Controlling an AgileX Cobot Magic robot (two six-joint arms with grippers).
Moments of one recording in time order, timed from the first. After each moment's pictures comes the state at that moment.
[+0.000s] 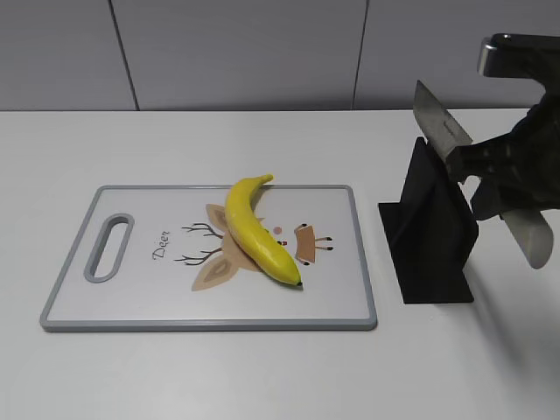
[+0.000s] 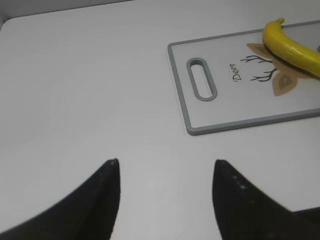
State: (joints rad) left arm -0.12 0.00 -0.52 -0.09 1.17 0.21; right arm 0.40 1.39 -0.94 -0.02 0.80 0.43
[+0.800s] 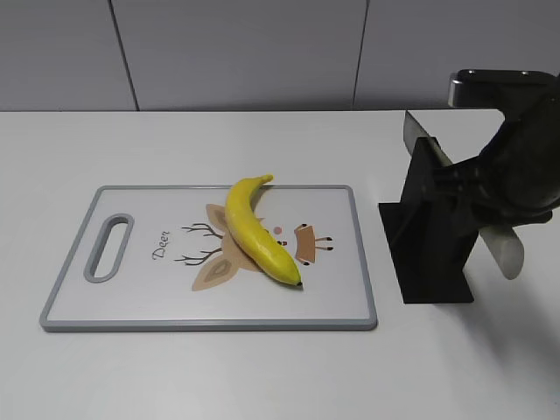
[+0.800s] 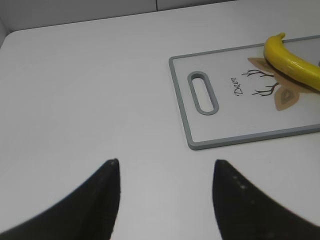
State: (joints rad) left arm -0.12 -0.01 -0.50 -0.09 1.10 0.20; right arm 0.40 1.52 -0.94 -0.02 0.75 0.43
